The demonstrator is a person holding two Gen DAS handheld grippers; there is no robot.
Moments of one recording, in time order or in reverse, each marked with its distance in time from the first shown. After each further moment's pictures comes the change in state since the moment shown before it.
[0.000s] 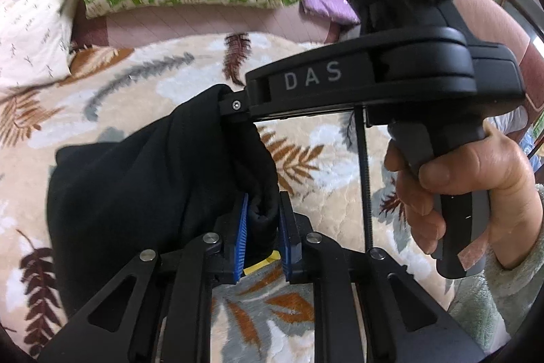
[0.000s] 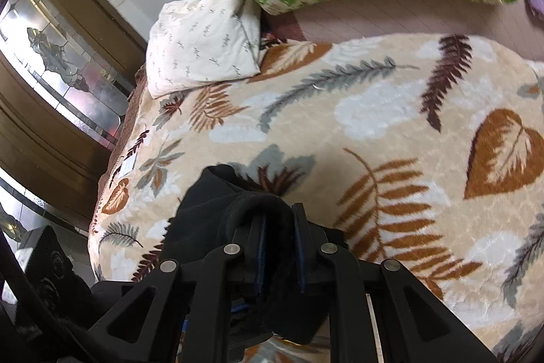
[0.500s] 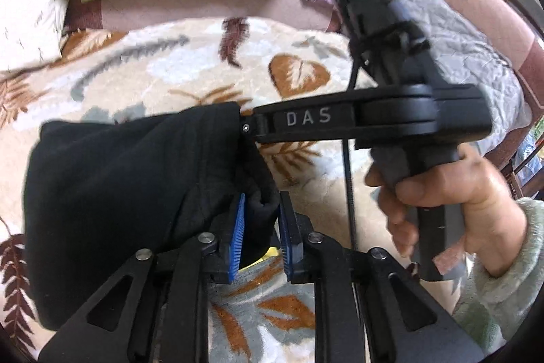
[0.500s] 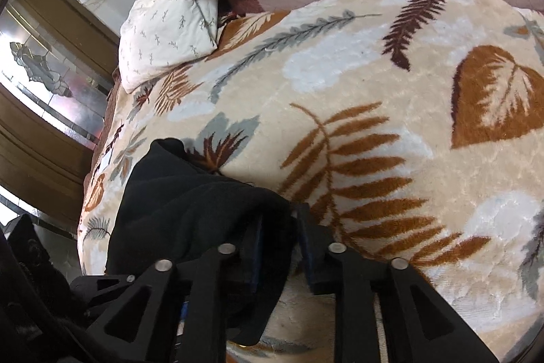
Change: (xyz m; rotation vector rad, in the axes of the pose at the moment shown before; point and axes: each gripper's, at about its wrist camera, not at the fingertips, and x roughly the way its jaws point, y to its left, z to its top) left arm 0.011 -0.003 -0.012 -0.008 0.000 -0.008; right arm 0.030 -0.053 -0.032 0.073 0.023 -0.014
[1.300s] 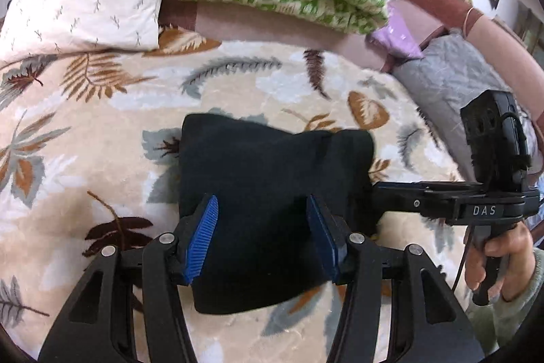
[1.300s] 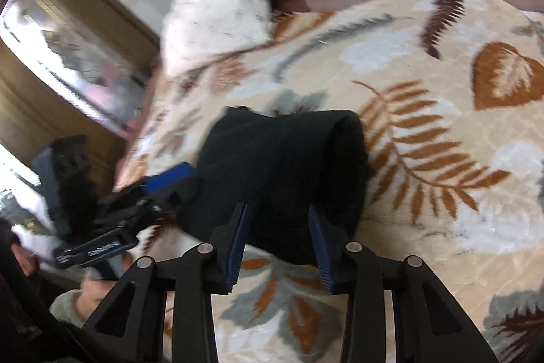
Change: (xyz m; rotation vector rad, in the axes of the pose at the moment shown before) left arm -0.054 0.103 -0.017 -0.161 -0.060 0.110; right arm -0.038 0.049 -0.048 -0.023 -0.006 0.074
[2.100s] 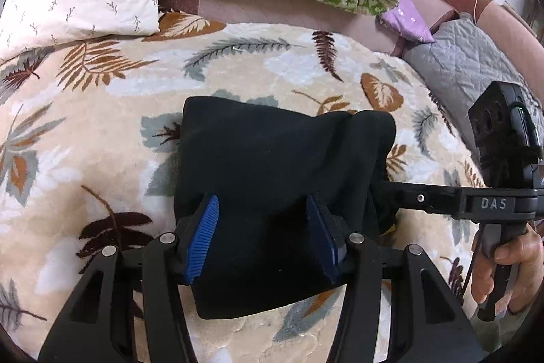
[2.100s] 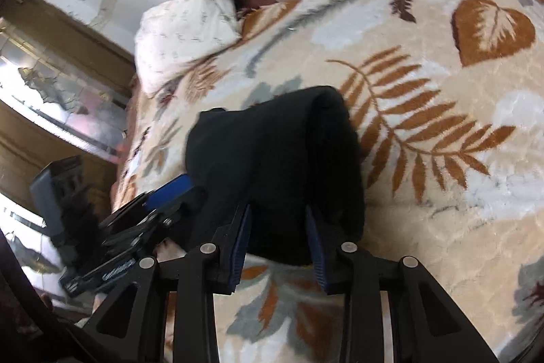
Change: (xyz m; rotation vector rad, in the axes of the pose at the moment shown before) left arm 0.018 0.003 -0.003 0.023 0.046 0.041; right arm 0.018 -0.014 -0.009 0.158 -0.007 0.005
